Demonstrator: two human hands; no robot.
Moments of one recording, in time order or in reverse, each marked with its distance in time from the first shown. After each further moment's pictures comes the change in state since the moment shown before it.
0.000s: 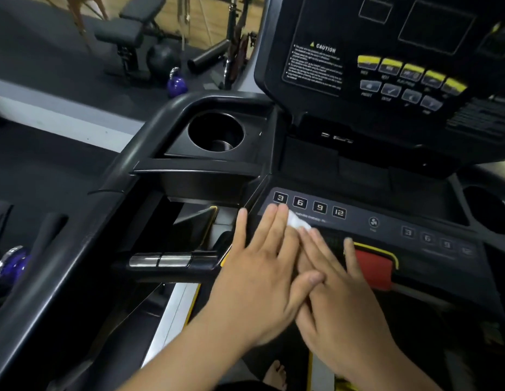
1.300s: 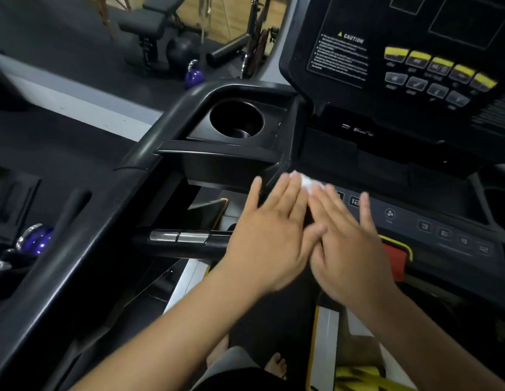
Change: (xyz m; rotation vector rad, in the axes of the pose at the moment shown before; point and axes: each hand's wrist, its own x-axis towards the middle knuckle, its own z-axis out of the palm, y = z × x) left_hand 0.018 -0.012 -0.003 0.062 0.039 -0.083; right_hand 0.041 0.016 -0.002 -0.031 0.138 -0.013
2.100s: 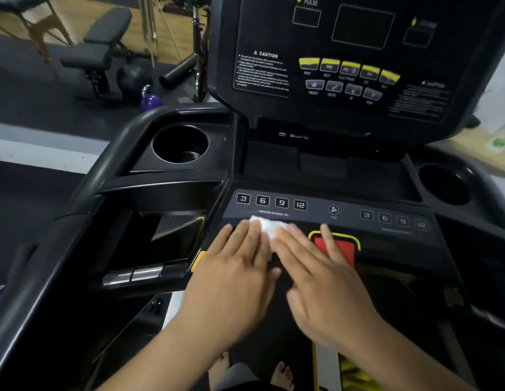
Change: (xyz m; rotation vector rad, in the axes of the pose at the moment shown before) left_hand -0.019 0.017 0.001 0.156 0.034 0.177; right_hand -0.050 0.013 -0.006 -0.034 -0.055 -0.030
